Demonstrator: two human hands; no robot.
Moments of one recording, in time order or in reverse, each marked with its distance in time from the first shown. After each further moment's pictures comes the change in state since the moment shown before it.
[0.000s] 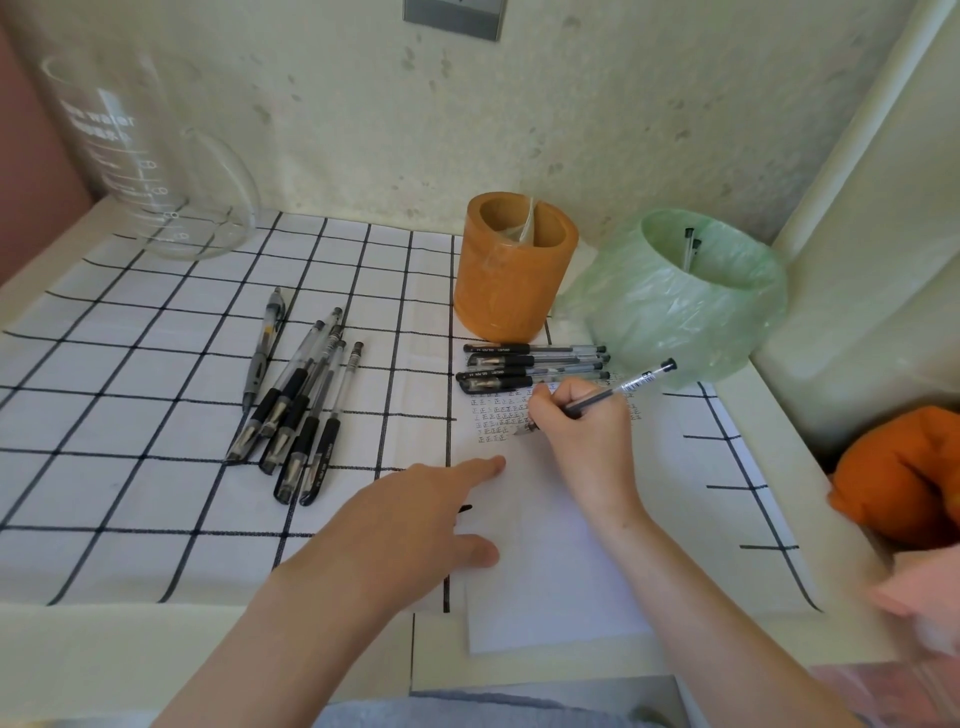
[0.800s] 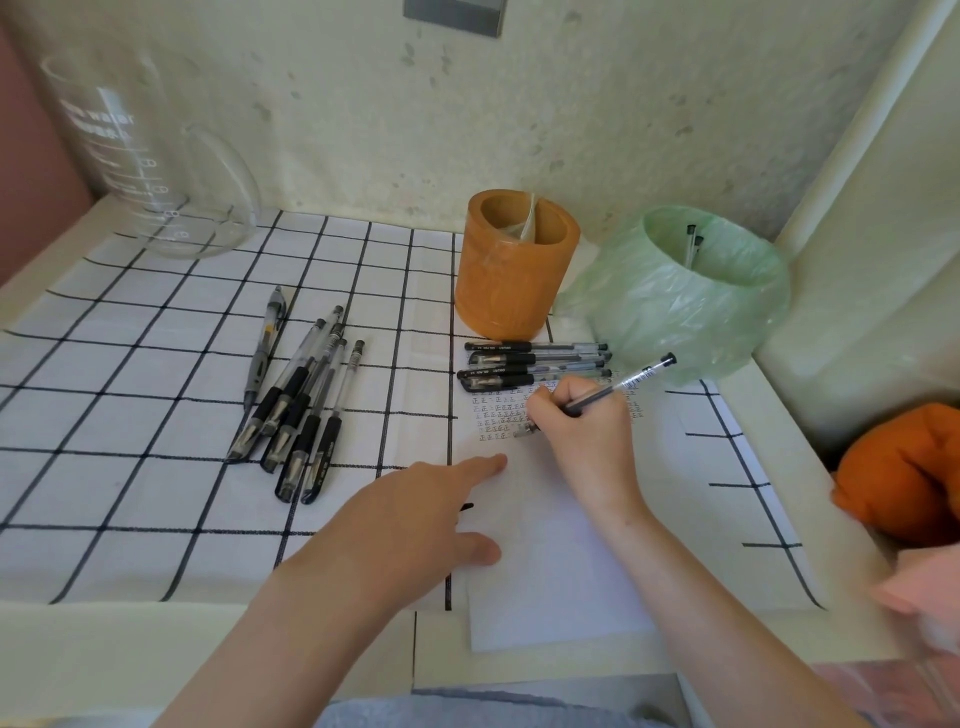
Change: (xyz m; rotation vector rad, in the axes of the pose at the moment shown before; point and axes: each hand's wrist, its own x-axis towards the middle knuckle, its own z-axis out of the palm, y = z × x) left_hand 0.000 0.000 -0.001 -0.008 -0.018 -0.011; right_hand -0.001 -0.002 0.001 0.001 -0.012 0.007
